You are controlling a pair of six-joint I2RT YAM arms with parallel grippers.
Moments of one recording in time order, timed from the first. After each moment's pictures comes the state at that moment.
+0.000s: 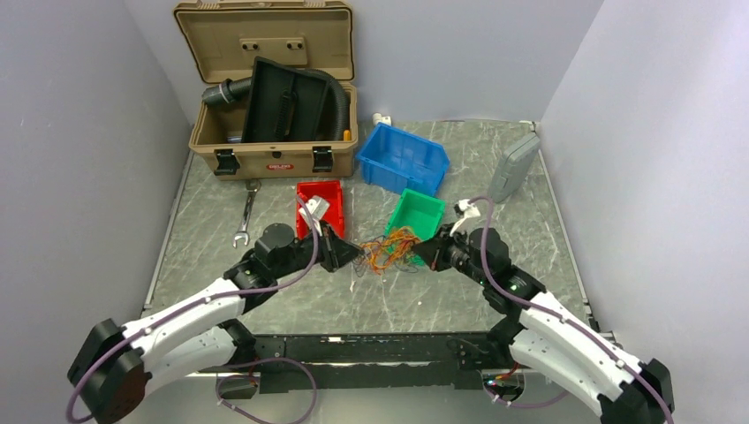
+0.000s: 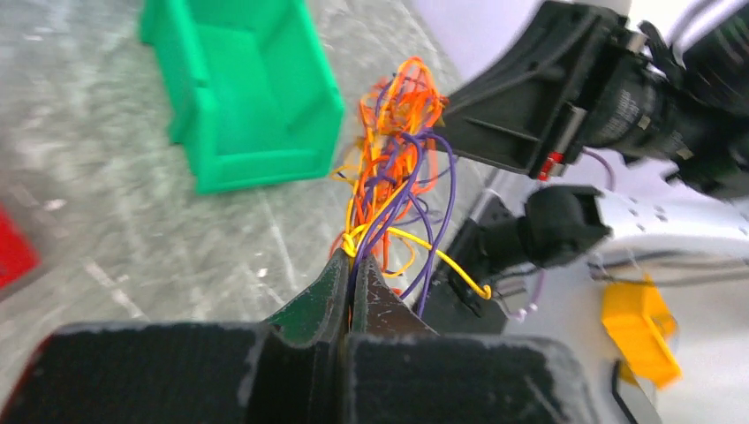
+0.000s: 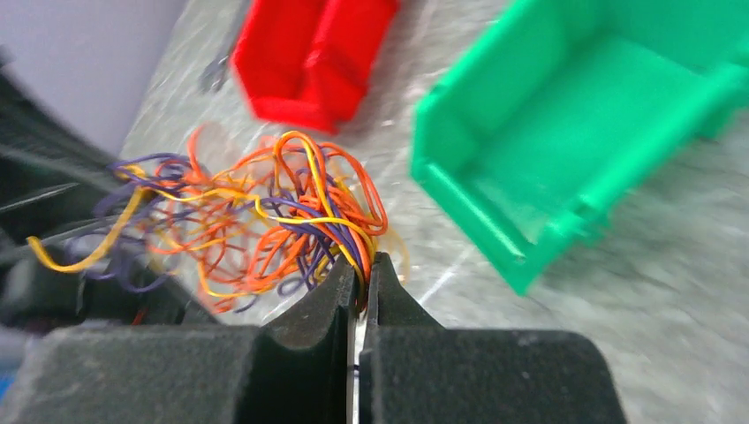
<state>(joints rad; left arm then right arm) -0.74 0.96 0.43 0.37 0.36 -0.67 0.63 0.72 0.43 -0.04 -0.16 0.54</state>
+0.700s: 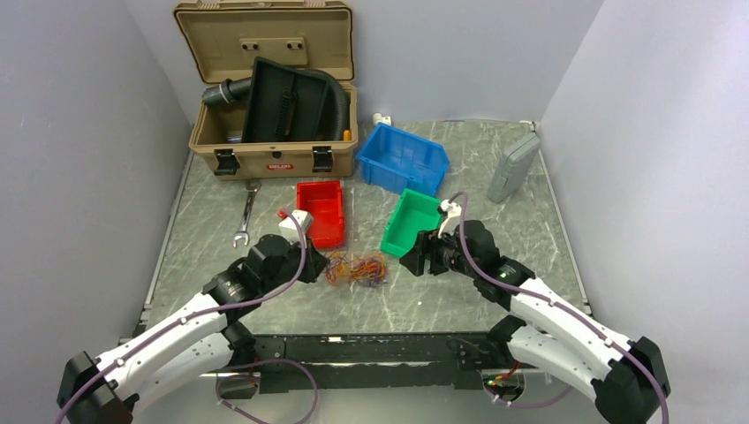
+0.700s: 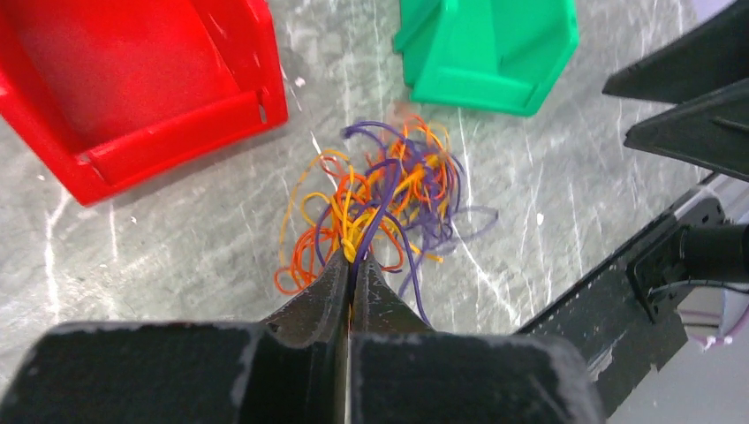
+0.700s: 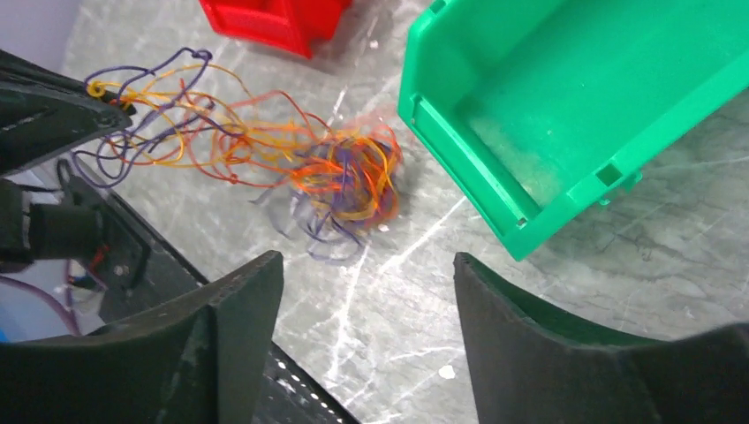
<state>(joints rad) -0.74 0.70 0.45 -0.20 -0.04 -0.52 0.63 0.80 0.49 -0.18 -0.16 0.50</state>
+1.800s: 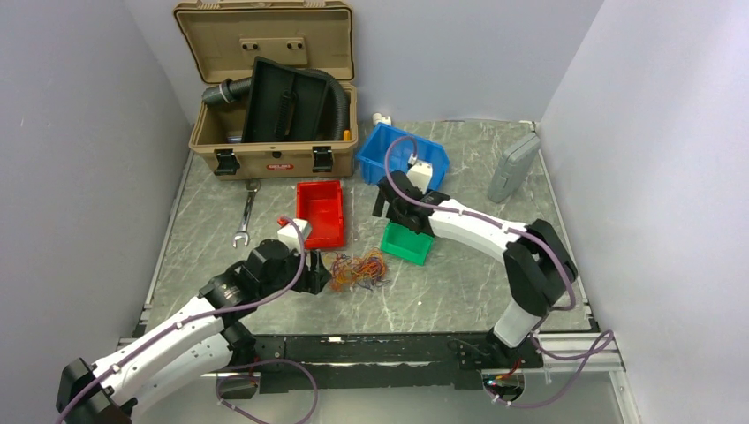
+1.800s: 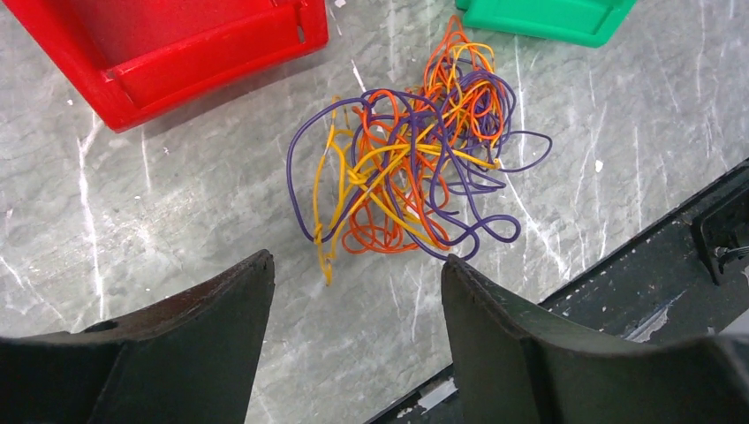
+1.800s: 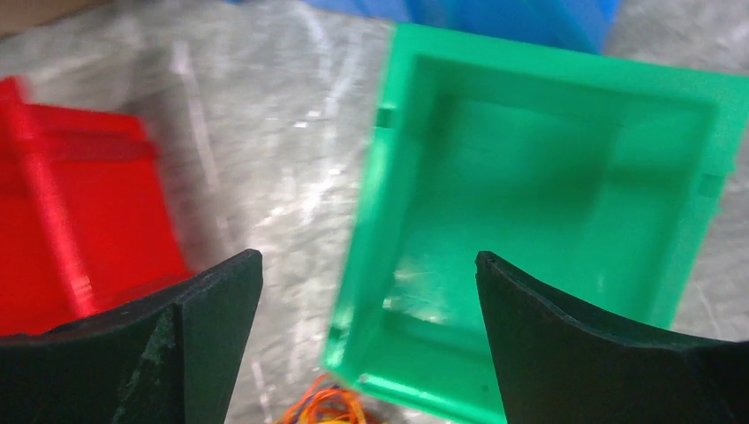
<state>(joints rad) -0.74 0.67 0.44 -0.35 -0.02 -0.47 0.74 1.64 1.14 -0.35 0.45 0.83</state>
